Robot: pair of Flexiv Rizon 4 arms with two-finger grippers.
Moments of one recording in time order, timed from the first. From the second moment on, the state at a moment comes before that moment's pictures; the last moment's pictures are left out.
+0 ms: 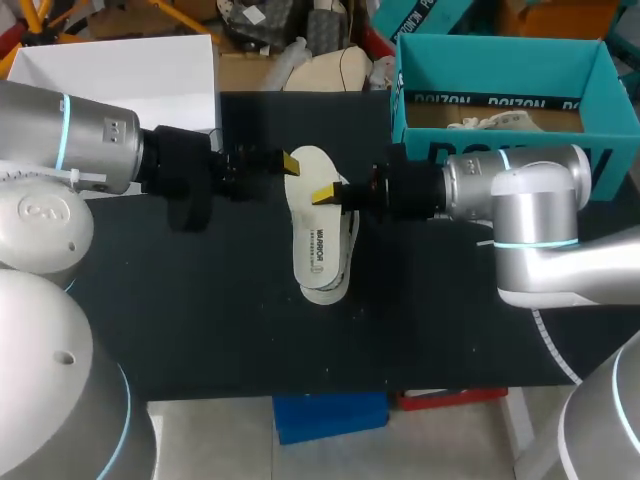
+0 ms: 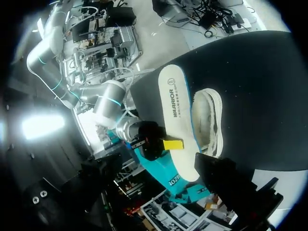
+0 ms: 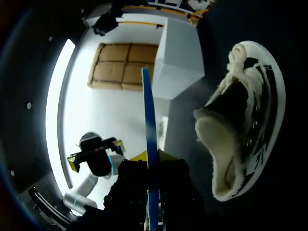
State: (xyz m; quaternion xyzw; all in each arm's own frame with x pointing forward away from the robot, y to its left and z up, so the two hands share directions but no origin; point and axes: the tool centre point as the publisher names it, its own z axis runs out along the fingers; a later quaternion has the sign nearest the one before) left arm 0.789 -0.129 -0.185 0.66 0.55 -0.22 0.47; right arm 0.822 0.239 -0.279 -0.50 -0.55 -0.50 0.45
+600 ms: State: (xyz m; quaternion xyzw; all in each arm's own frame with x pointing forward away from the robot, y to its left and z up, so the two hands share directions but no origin) left arm 0.778 -0.159 -0.154 0.67 0.61 -0.15 0.38; right arm 0.822 0.239 -0.279 -0.50 -0.55 -0.50 0.45
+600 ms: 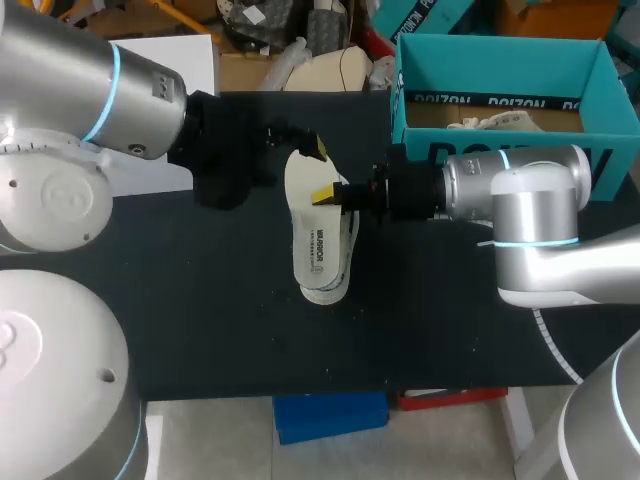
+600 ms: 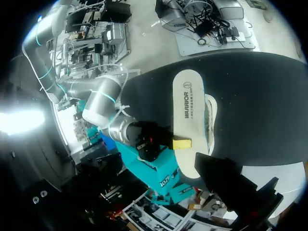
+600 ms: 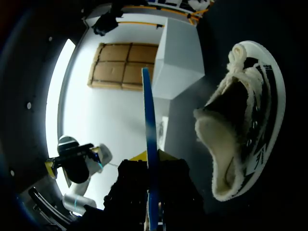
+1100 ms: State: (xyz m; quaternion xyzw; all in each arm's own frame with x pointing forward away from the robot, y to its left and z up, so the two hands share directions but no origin) left arm 0.768 -0.151 -0.159 0.70 0.66 -0.06 0.25; right arm 0.822 0.239 -0.279 -0.50 -0.55 -0.50 0.45
